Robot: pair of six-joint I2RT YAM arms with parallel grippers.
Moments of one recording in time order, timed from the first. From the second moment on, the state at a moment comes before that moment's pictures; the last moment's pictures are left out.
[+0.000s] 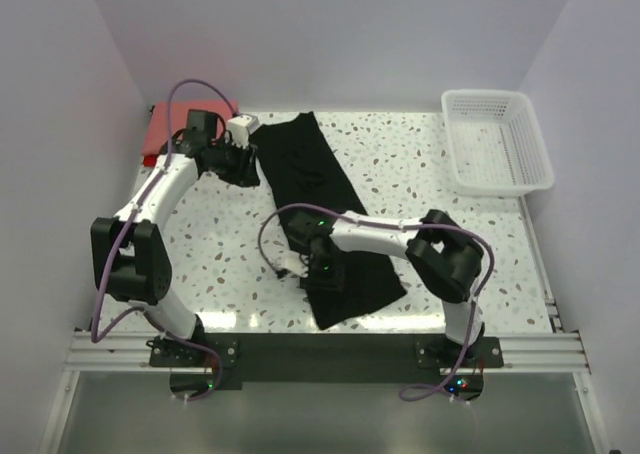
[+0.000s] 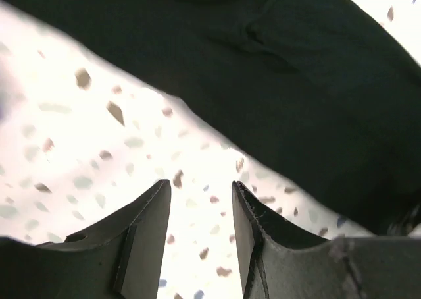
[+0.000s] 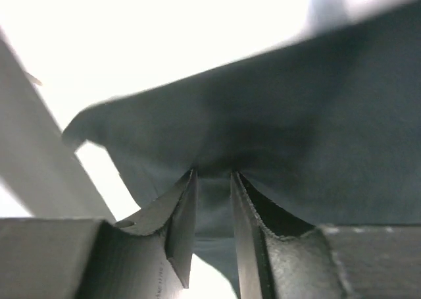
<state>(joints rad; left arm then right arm) -0.11 1.65 1.38 -0.62 0.47 0.19 0.93 1.91 1.27 -0.97 -0.24 -0.55</state>
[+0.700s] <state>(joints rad) -0.23 2.34 1.92 -0.69 0.46 0.18 0.47 1.68 1.39 -0.91 -0.48 -0.41</state>
